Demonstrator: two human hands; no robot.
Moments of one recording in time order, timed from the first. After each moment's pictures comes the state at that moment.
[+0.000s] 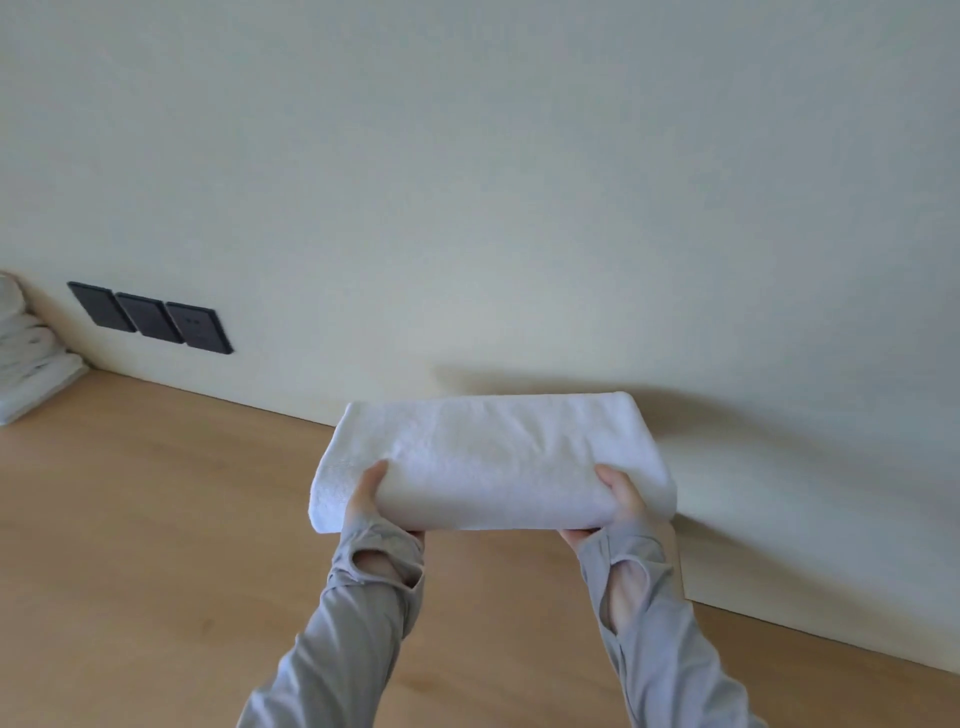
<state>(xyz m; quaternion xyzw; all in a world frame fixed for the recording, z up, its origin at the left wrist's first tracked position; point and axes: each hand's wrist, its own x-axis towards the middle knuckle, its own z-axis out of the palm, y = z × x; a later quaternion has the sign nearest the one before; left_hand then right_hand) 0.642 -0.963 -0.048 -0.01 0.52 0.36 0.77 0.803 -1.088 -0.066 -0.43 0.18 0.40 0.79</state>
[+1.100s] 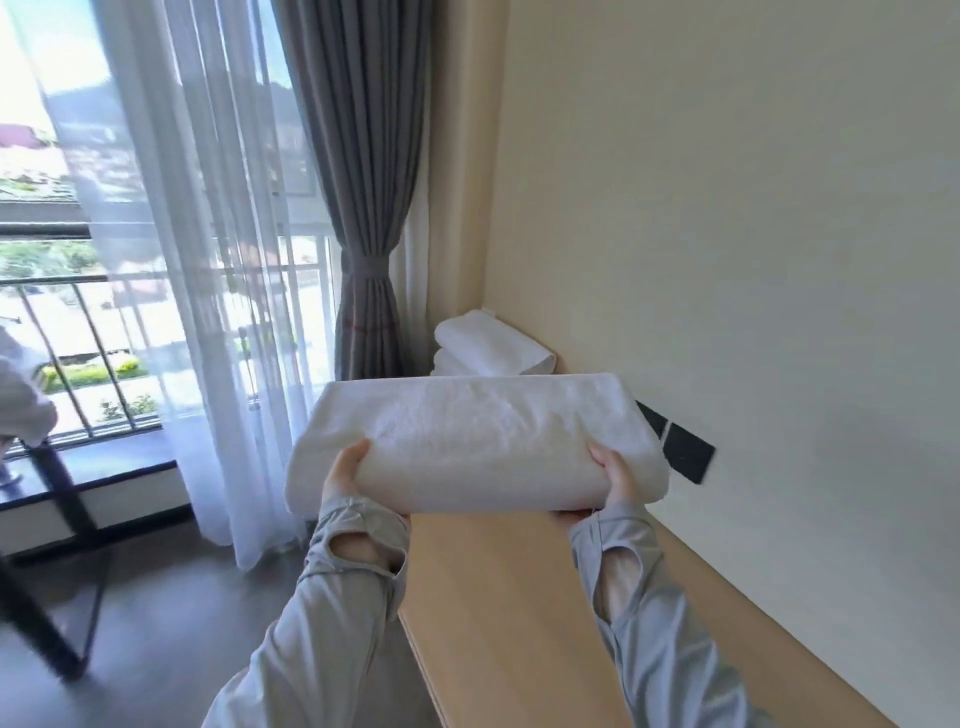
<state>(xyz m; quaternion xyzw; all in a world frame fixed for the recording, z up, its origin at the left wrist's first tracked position) 0.124 -0.836 0.073 -0.05 0.41 0.67 0.62 0.327 -0.810 0.069 -0.43 -0.08 0.65 0.62</state>
